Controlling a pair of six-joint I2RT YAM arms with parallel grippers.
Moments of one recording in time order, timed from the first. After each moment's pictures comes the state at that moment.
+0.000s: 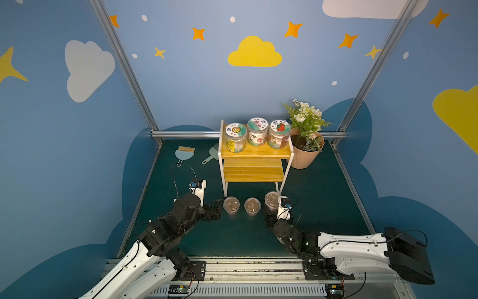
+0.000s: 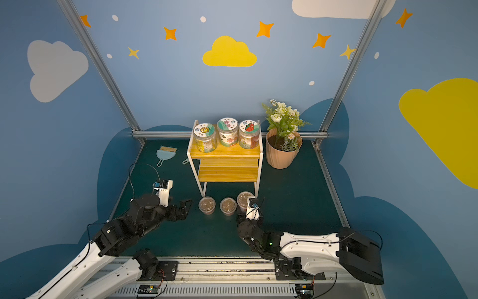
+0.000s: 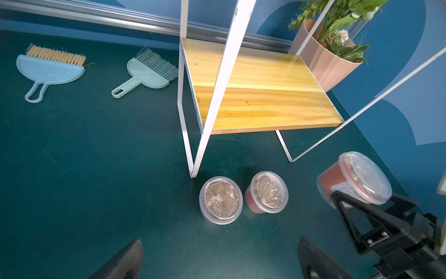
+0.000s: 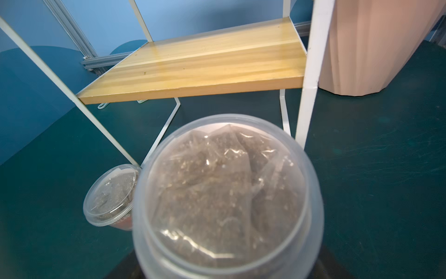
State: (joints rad) left arm -0.70 0.64 0.78 -0.72 -0.22 -0.47; right arm 1.32 1.11 0.41 0.17 0.96 0.65
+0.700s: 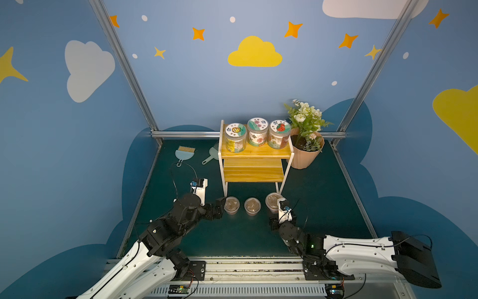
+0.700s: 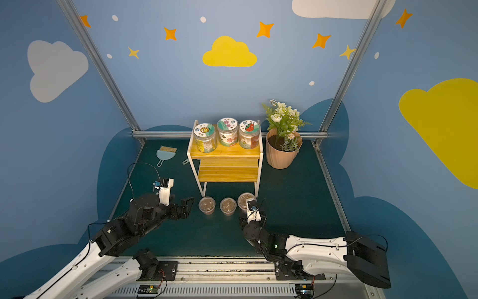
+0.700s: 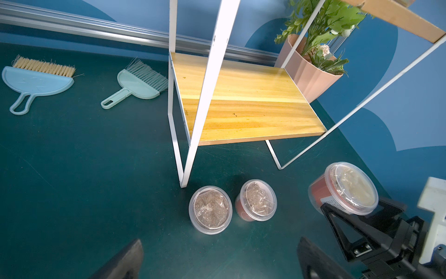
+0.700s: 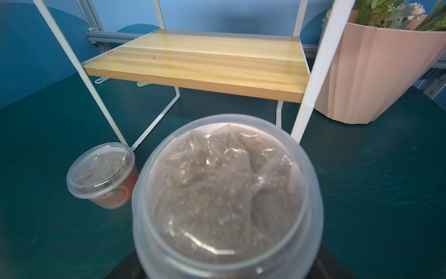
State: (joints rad) left arm -0.72 0.64 0.78 -0.67 -0.22 -0.48; right arm 1.32 1.07 0.33 0.33 0.94 0.36
